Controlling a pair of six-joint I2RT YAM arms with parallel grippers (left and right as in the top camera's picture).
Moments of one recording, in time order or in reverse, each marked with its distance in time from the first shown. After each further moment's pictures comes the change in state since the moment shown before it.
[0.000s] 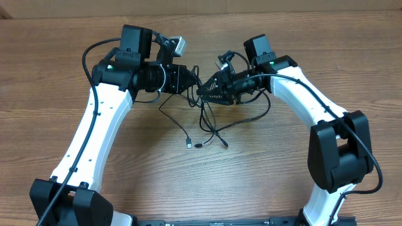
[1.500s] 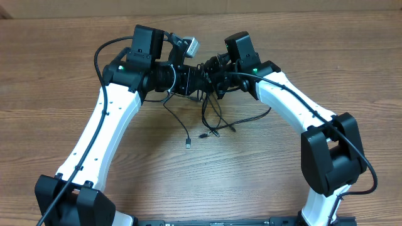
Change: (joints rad) left arm -0.063 0.013 0.000 0.051 0.004 0.004; right arm 0.098 0.000 -0.003 0.332 0.373 0.759
